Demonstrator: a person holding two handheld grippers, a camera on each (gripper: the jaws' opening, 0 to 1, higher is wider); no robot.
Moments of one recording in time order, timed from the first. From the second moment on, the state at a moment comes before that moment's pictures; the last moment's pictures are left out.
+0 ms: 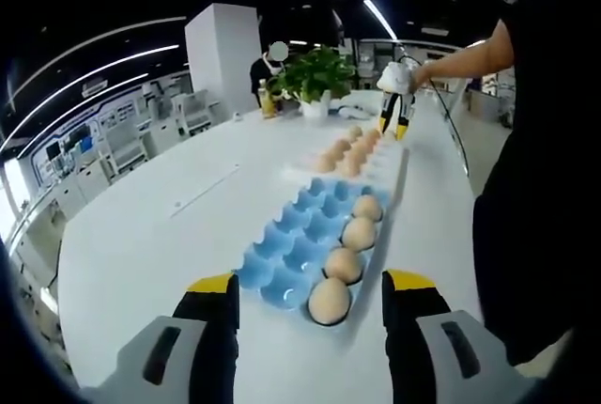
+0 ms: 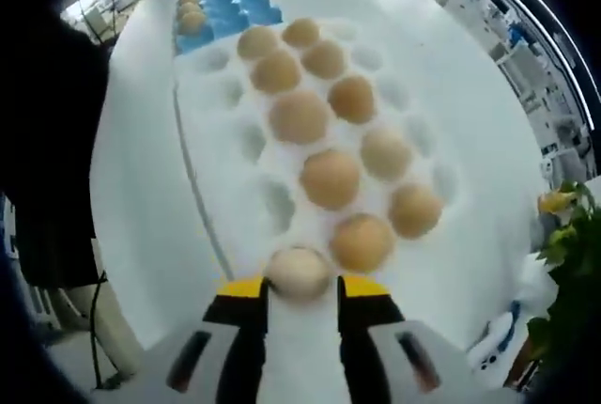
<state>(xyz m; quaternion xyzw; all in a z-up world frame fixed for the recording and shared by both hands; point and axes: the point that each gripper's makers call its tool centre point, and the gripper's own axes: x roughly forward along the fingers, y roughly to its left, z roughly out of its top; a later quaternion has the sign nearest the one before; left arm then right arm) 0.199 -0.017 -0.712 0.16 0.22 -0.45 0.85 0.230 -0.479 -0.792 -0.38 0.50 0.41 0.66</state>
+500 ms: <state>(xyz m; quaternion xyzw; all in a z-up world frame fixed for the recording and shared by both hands) 0.204 -0.013 -0.710 0.16 0.22 -0.44 0.86 0.228 -0.476 -0.795 -0.42 0.50 0.45 0.61</state>
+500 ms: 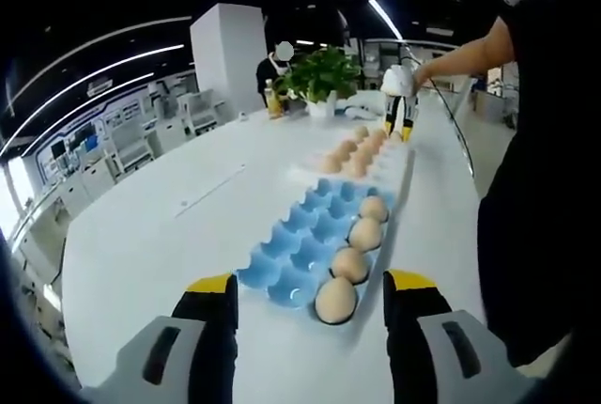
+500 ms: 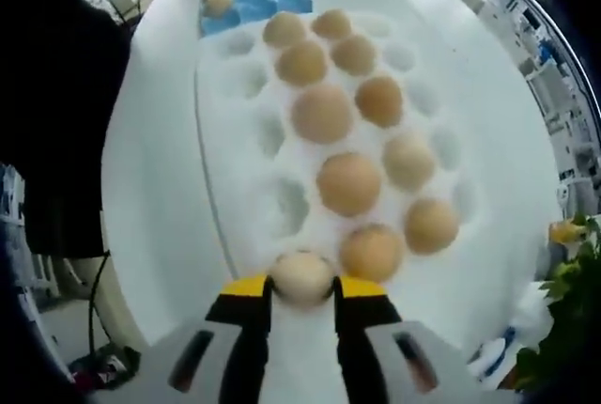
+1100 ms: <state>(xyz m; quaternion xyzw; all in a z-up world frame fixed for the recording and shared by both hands) 0.199 -0.010 -0.714 0.15 0.22 -0.44 0.86 0.227 -0.477 -0.790 -0.42 0.50 0.42 0.63</state>
